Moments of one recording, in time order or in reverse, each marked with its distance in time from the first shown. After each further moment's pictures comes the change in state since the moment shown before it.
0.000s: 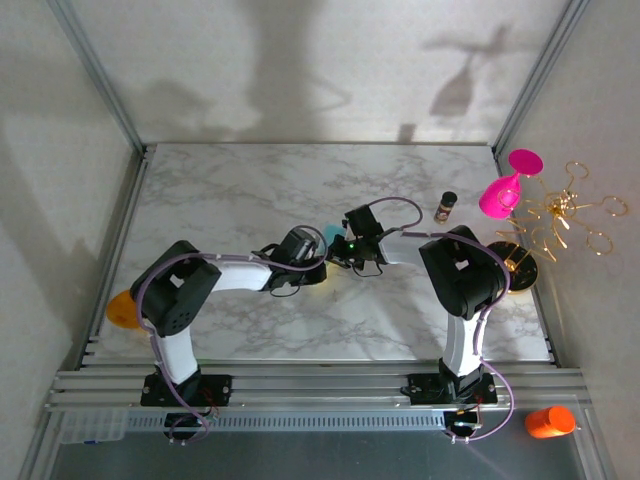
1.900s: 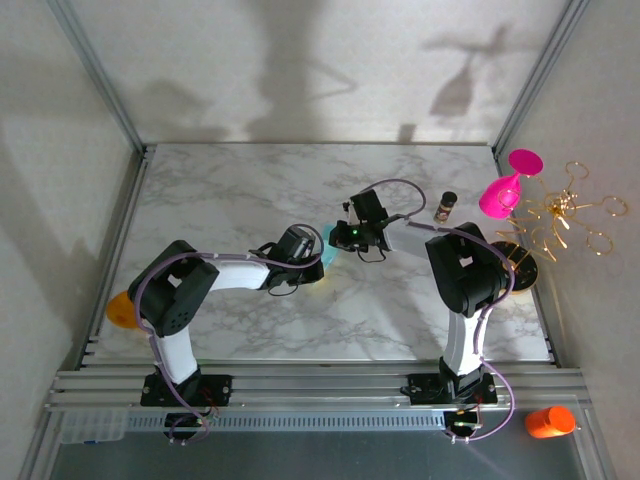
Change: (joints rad) left arm 0.022 0.008 0.016 -0.006 -0.005 -0.042; right arm -0.056 0.001 0.111 -0.060 0.007 -0.195
